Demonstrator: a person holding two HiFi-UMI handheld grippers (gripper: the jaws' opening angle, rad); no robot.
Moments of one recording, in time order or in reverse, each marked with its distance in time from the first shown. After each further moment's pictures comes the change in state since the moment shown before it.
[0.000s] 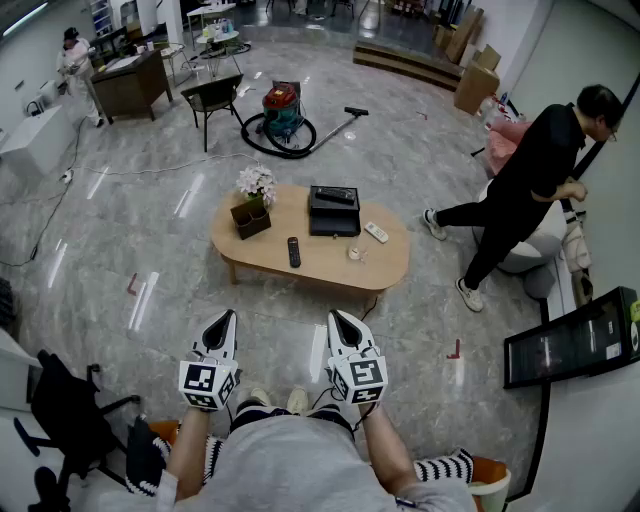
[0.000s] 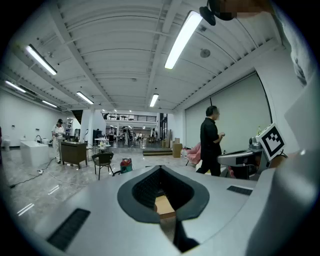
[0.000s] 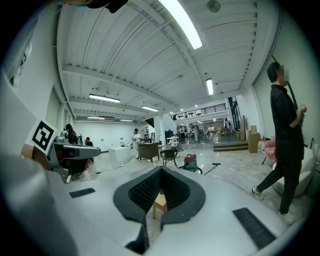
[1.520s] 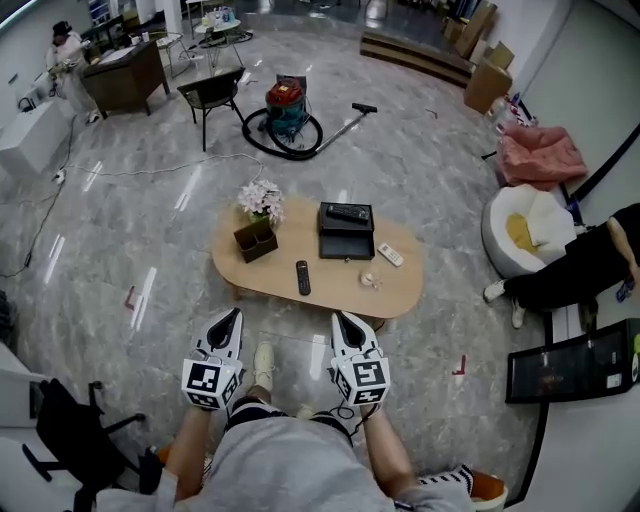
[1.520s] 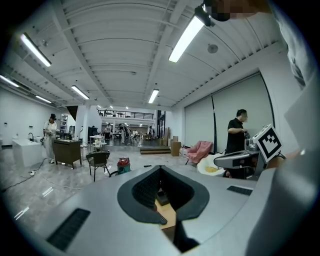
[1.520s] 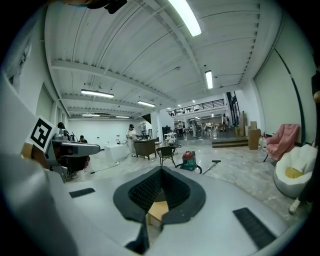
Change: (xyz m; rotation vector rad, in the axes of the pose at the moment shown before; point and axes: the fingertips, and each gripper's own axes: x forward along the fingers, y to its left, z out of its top) left arm 0.137 0.098 0.018 -0.002 0.030 -0.052; right arm 0.163 -0.038 0.015 0.020 0.052 -0.025
